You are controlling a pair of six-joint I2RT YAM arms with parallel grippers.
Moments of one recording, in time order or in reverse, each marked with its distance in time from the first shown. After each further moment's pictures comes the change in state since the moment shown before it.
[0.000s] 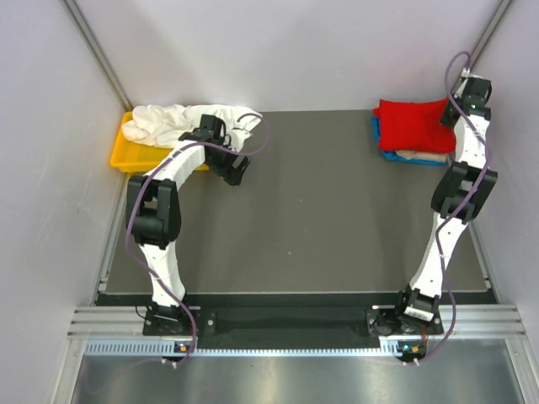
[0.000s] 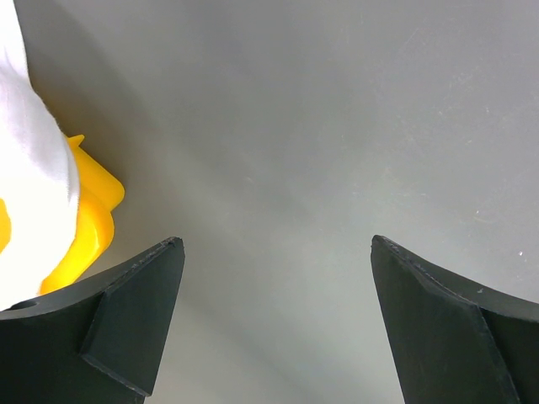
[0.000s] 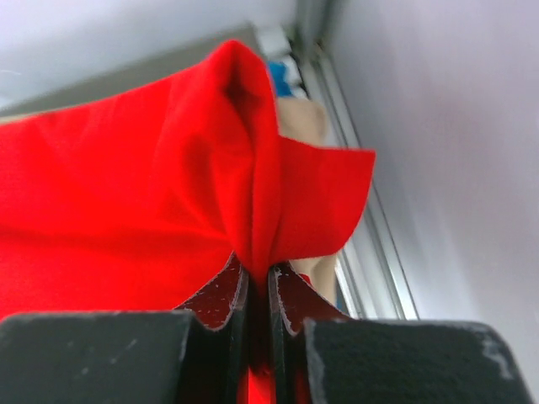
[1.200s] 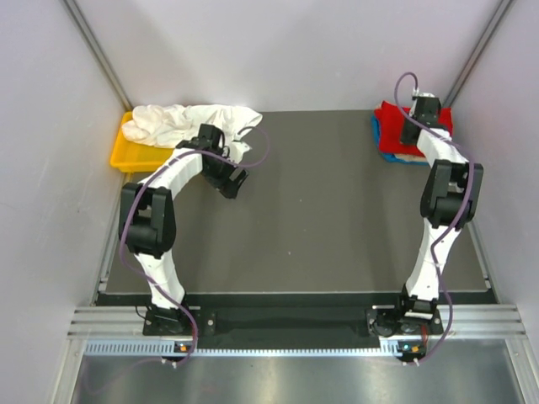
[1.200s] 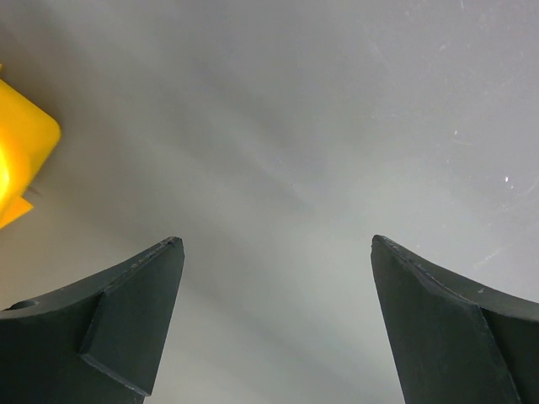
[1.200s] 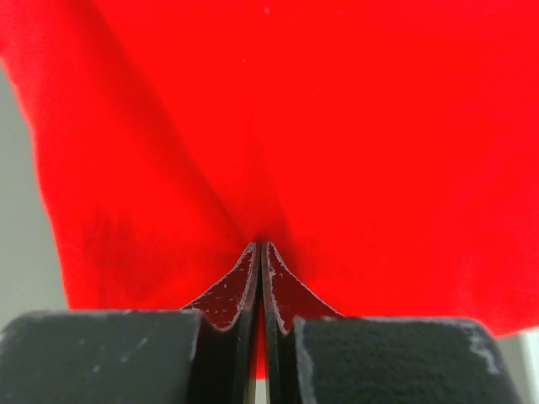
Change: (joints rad) left arm -0.012 -0.106 -0.138 -0.047 -0.018 0.057; right arm 0.205 -0.275 -0.626 0.301 0.121 0.005
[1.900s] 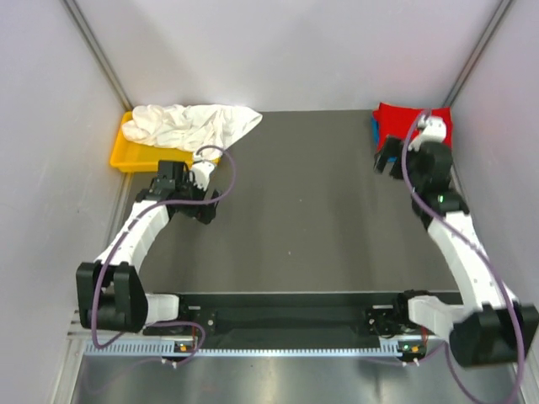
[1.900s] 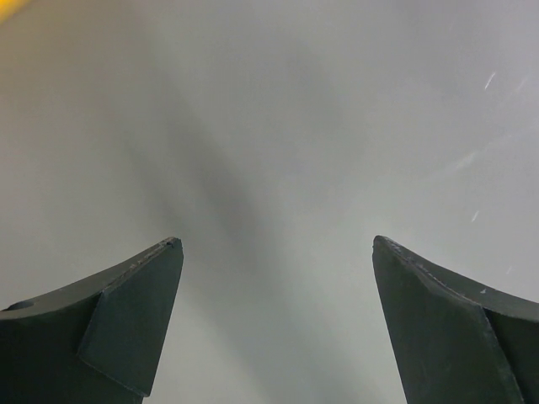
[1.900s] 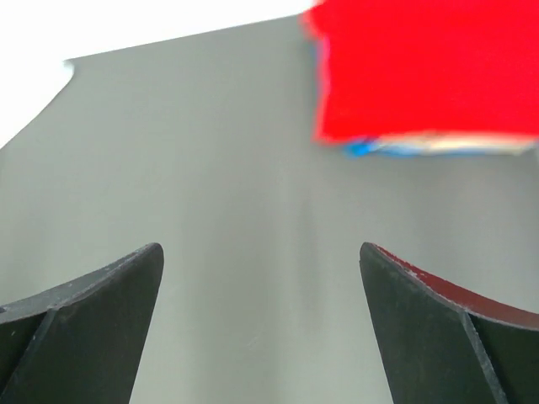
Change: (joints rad) left arm 0.132 -0.571 -0.517 0.164 -0.001 -0.157; right arm 0.184 -1.006 -0.764 0.054 0.009 0.180
